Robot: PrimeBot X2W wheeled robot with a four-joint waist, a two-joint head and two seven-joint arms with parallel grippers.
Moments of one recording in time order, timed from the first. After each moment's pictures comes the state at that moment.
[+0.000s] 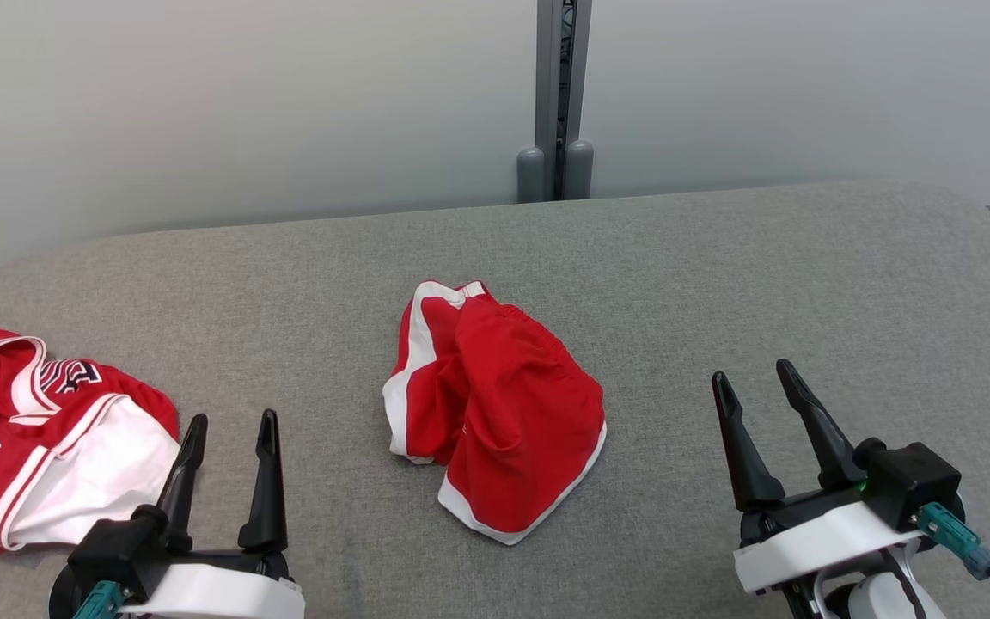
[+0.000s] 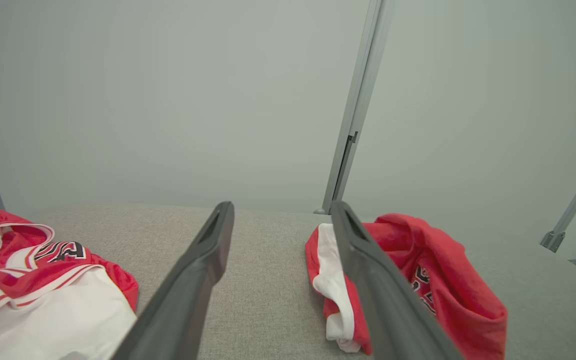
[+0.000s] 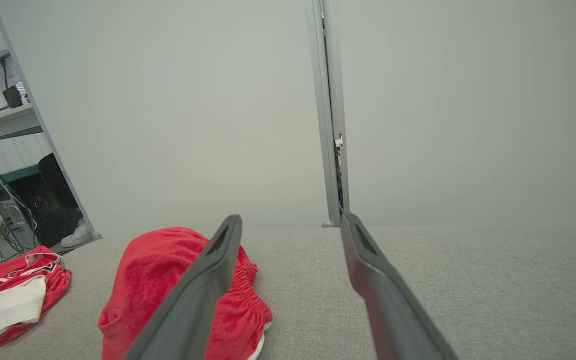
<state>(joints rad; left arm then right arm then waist) 0.03 0.17 -0.19 0.06 -0.42 0.09 -0.26 -0.13 -0.06 0.21 0.19 0.27 0.13 -0.26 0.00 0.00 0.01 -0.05</state>
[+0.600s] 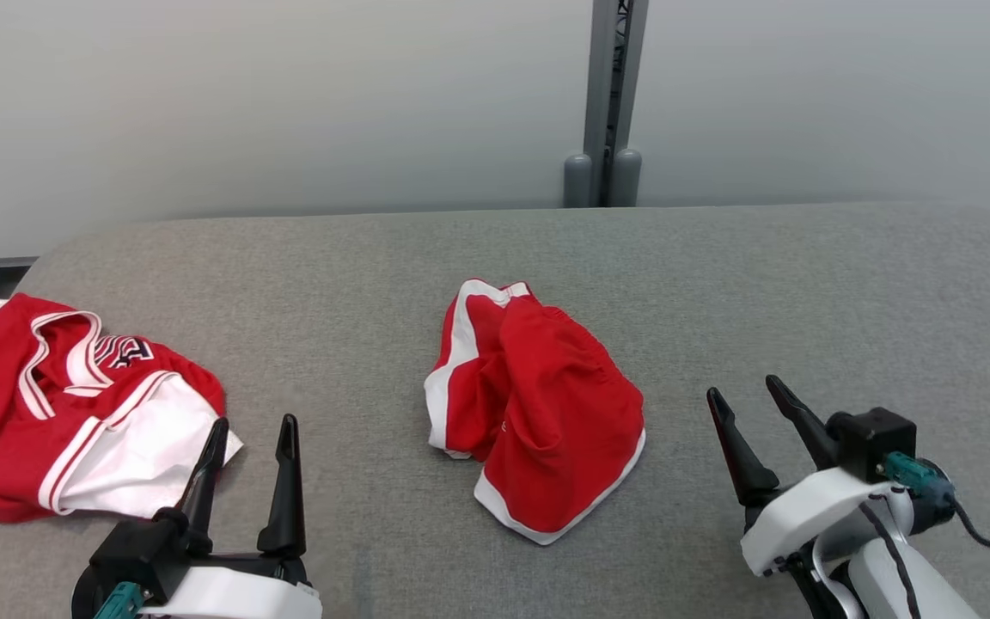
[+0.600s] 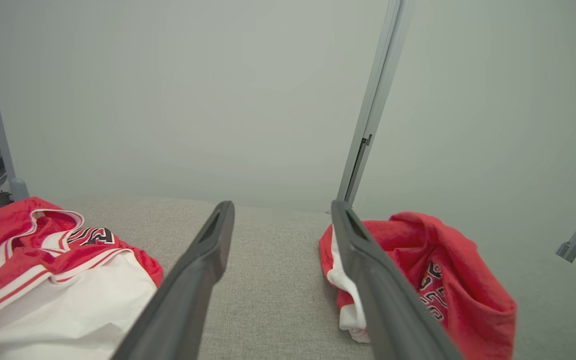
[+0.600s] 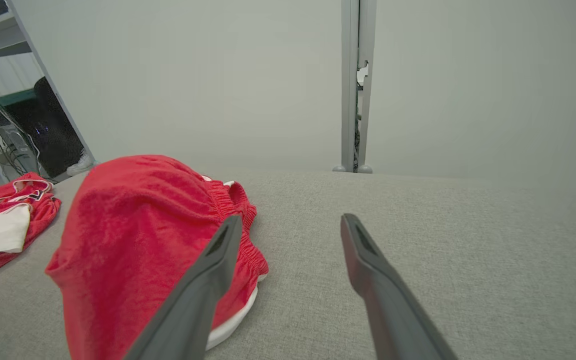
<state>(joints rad) 0.03 0.11 -0.16 0.09 -0.37 0.04 -0.26 -0.25 -0.13 0.30 0.44 0.33 0.13 -0.23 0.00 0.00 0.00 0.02</state>
